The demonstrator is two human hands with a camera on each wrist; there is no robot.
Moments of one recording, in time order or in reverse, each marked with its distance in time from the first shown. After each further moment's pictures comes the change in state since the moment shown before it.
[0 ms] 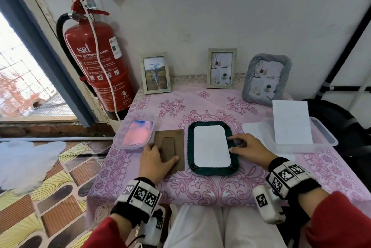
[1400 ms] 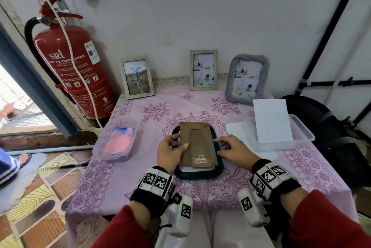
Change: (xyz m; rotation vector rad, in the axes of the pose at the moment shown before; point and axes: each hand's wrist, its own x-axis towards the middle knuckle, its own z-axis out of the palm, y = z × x) left_hand 0.013 0.084 0.033 -0.944 -0.093 -0.053; right_hand 0.007 0.014 0.003 -0.019 0.022 -0.038
